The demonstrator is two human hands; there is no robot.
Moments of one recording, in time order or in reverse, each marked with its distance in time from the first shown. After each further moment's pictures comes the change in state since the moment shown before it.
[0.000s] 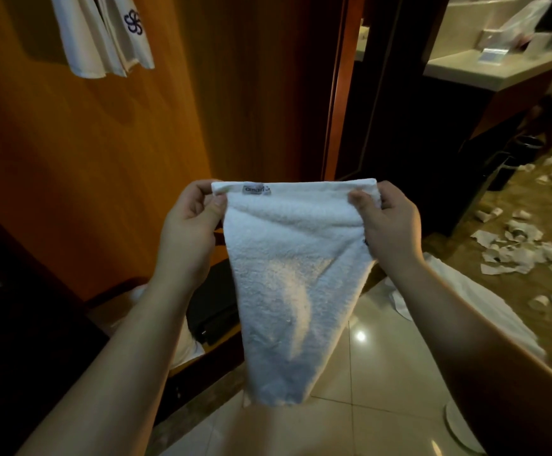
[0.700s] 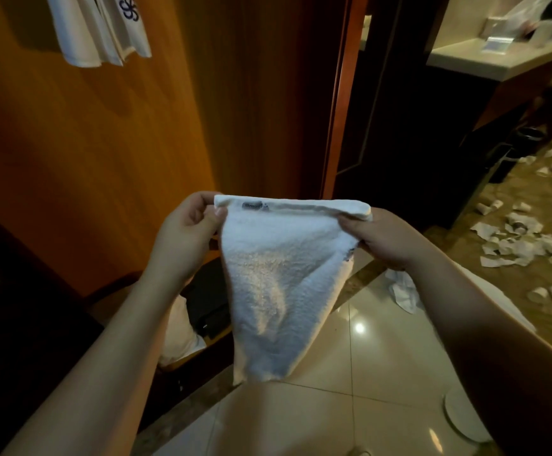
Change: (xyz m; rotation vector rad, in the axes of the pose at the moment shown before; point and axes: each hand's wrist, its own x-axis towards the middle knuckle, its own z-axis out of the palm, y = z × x) left_hand 0.000 -0.014 -0.027 0.263 -0.094 -0.044; right_hand 0.009 0.020 -0.006 -0.065 -0.676 0.292
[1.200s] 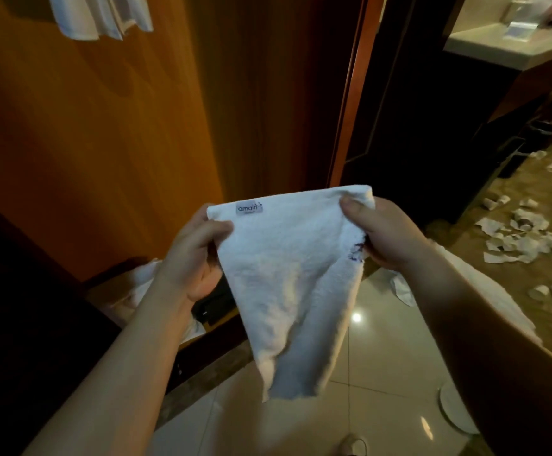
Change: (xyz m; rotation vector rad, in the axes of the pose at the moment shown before) left_hand 0.001 -0.036 0.011 -0.652 -0.096 -0.324; right_hand 0.007 -0.013 0.024 0.468 0.085 0.028
